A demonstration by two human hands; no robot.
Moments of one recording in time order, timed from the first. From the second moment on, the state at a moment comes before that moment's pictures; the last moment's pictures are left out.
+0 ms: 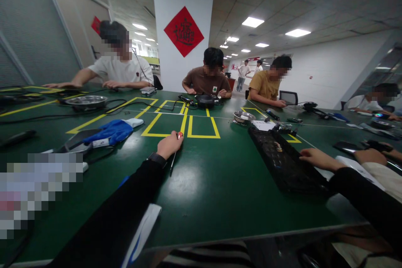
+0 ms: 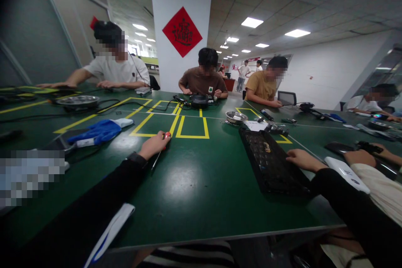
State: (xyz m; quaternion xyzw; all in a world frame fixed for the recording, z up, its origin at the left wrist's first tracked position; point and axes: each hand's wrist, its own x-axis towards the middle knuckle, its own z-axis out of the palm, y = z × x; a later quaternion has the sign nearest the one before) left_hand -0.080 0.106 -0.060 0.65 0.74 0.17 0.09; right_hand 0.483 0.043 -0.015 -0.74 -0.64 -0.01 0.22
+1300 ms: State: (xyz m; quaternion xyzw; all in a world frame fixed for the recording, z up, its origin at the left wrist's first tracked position) left_hand -0.089 0.118 -0.067 0.64 0.74 0.17 0.10; right_hand 0.204 0.032 -0.070 -0.53 -0.76 0.14 0.36
